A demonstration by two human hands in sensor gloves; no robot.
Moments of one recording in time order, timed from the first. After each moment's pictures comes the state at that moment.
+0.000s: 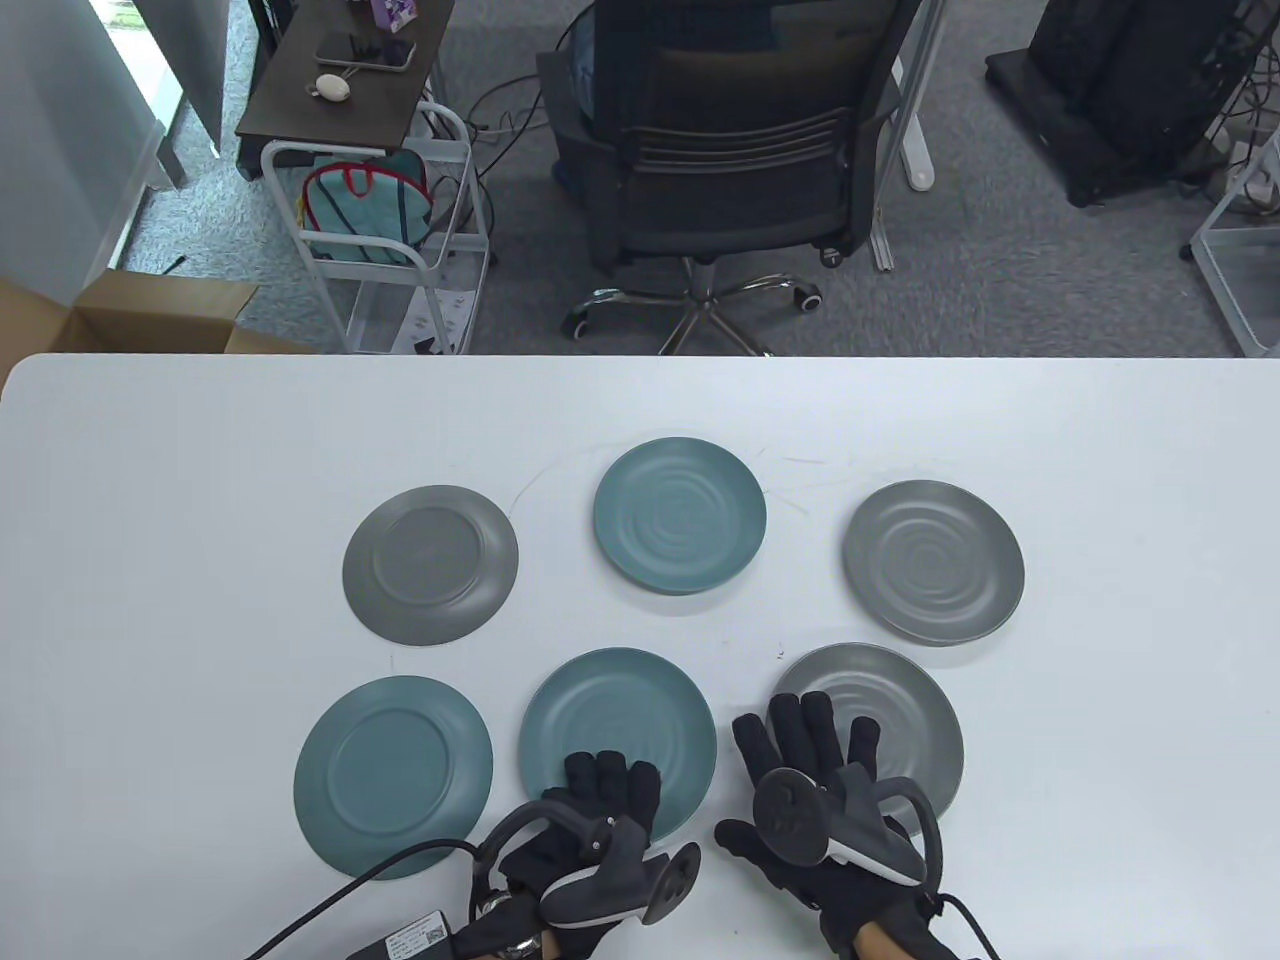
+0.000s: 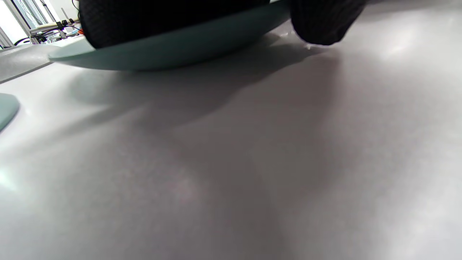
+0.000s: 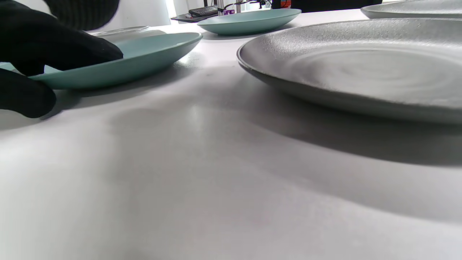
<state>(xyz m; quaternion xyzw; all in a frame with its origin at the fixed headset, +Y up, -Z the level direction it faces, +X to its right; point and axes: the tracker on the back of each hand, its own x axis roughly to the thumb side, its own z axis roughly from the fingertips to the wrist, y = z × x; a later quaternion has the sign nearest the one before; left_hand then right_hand) -0.056 -0.780 -0.123 -0.13 -0.27 -0.15 0.94 0.128 -0.761 -0.144 0.16 0.16 0.97 0.06</state>
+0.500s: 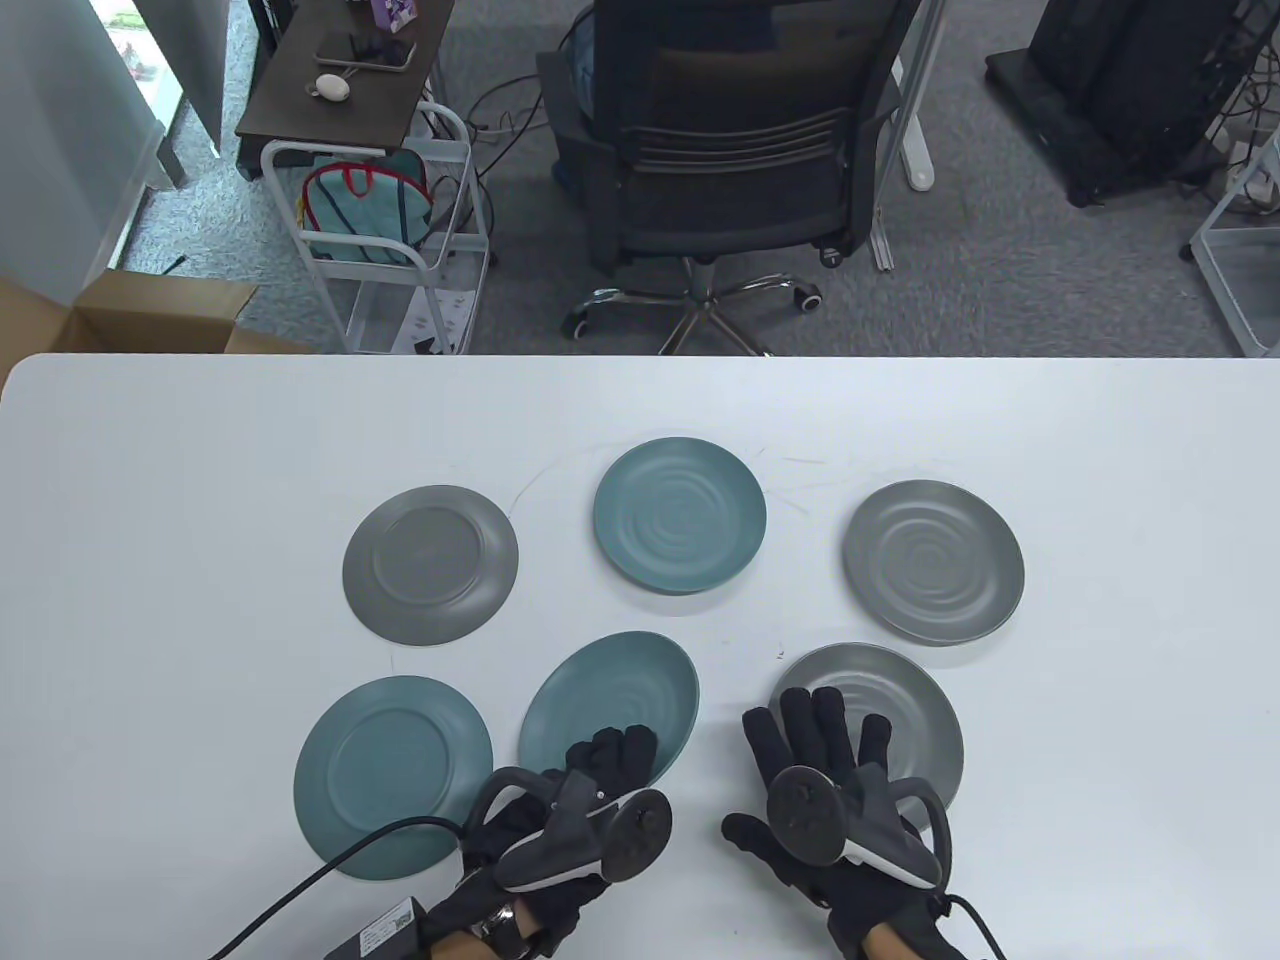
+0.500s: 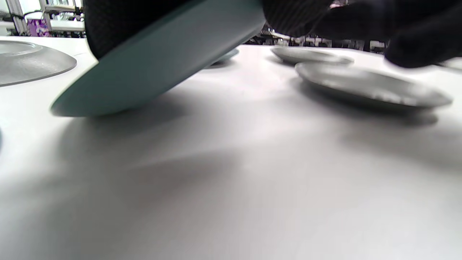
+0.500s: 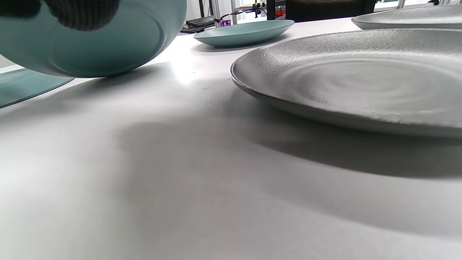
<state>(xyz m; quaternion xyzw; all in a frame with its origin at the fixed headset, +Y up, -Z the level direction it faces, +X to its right) -0.079 -0.727 -0.147 -0.11 -0.25 0.03 0.96 0.135 -0.755 -0.143 0.15 0.14 0.98 0.07</state>
